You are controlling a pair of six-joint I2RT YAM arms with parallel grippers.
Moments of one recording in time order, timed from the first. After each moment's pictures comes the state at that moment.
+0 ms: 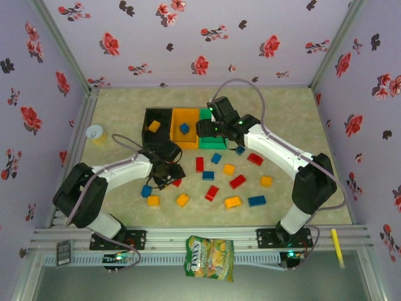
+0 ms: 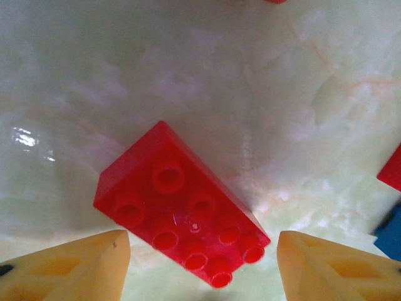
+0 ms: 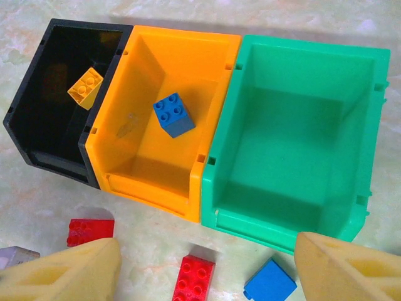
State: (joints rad) left arm -0.72 1.54 0.85 -0.61 0.07 -1.12; right arm 0.68 1.66 1.41 -0.57 0.05 0.42
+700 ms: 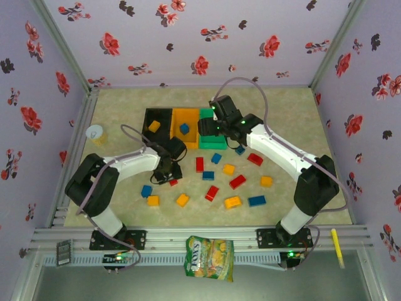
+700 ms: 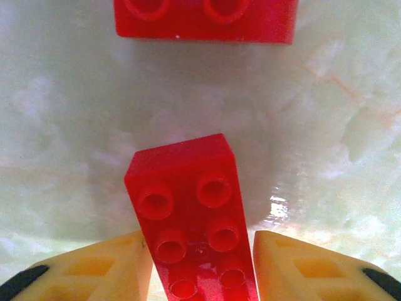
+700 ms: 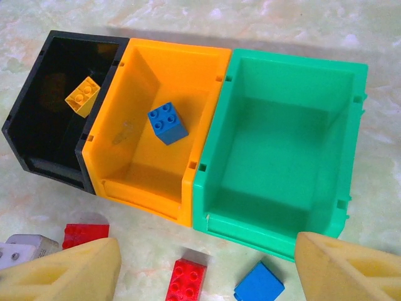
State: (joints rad) left arm -0.72 1.66 0.97 -0.73 -0.04 -0.94; right arm 0.67 1.63 1.41 -0.57 0.07 0.40
